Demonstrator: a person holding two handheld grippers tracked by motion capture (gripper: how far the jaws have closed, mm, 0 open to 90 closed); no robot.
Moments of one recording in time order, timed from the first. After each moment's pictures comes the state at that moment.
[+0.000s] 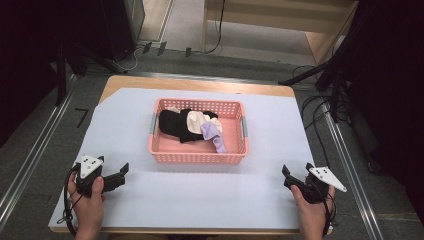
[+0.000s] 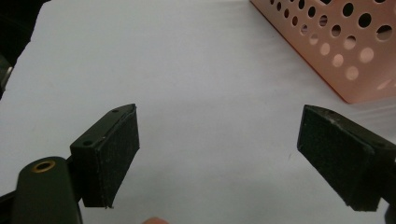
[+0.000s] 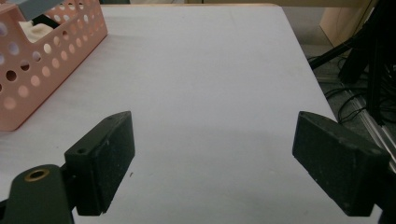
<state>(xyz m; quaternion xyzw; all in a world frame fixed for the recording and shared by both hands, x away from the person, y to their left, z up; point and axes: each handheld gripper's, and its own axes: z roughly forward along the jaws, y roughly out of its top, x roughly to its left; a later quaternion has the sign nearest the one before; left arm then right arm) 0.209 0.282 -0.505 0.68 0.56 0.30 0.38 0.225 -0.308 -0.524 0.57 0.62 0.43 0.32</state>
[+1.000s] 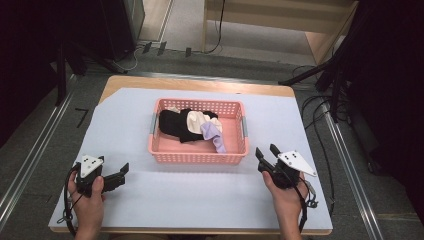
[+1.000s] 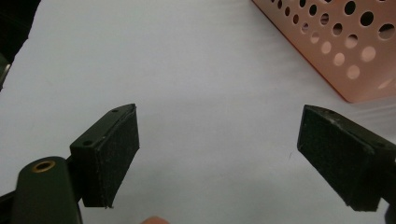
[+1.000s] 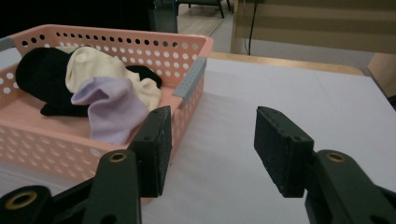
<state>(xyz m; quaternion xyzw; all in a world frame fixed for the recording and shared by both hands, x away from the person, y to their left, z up) 0.210 0.282 -0.506 0.68 0.56 0.29 0.38 0.243 -0.215 -0.471 0.49 0.65 0.49 0.31</state>
